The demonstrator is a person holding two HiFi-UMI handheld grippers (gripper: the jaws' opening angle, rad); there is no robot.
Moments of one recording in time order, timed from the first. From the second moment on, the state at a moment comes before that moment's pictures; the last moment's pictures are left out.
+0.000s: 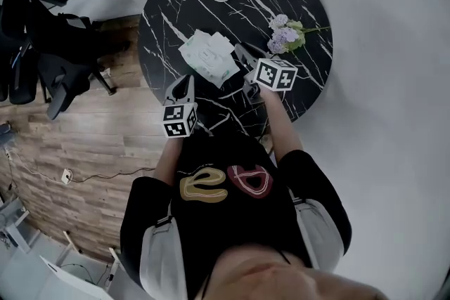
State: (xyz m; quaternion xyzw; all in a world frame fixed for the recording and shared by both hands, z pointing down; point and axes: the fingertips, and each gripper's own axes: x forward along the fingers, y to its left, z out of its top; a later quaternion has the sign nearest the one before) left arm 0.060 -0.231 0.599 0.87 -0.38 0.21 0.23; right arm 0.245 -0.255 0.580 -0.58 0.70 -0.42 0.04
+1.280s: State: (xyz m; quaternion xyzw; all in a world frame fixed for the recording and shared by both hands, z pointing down) left arm 0.069 -0.249 0.627 0.85 -0.39 0.24 0.26; right arm 0.245 -0.272 0.663 -0.52 0.64 -0.57 0.07
